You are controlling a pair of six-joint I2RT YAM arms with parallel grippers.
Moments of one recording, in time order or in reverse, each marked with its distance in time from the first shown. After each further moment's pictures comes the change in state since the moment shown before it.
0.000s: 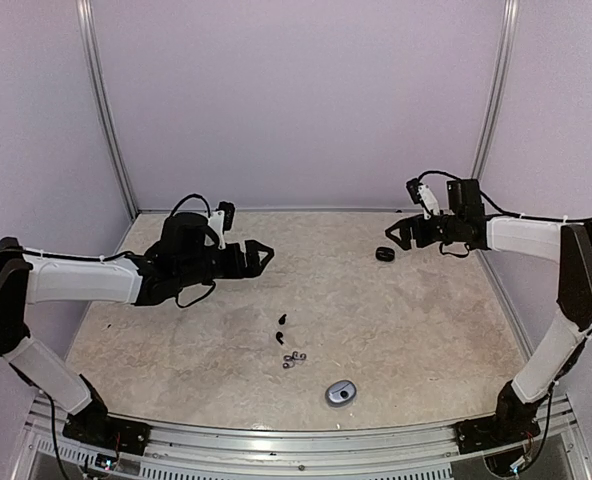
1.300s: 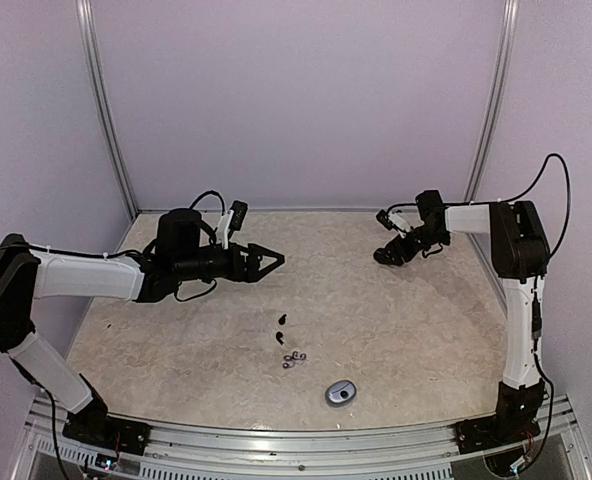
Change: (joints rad) left arm 0.055 0.036 0.000 0.117 0.423 0.059; right arm -0.061 0.651 0.595 -0.407 -0.147 -0.459
